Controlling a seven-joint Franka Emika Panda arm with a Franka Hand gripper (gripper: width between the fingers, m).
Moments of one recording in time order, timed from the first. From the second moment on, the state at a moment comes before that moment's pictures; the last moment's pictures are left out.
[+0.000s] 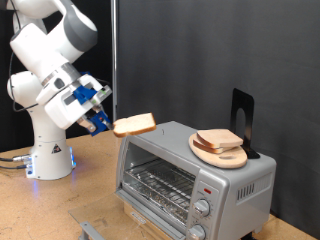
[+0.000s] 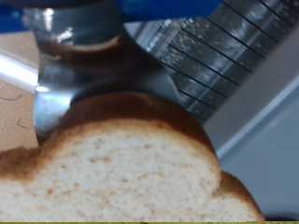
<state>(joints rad) 0.03 -0.59 -0.25 -2.82 0.82 2.51 -0.60</state>
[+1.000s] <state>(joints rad) 0.05 -0.28 -0.26 -2.76 0.90 2.55 -0.77</state>
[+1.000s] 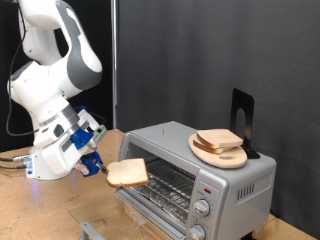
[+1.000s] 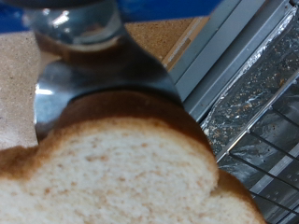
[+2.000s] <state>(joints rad) 0.10 -0.14 -0.20 -2.67 0.81 2.57 -0.82</state>
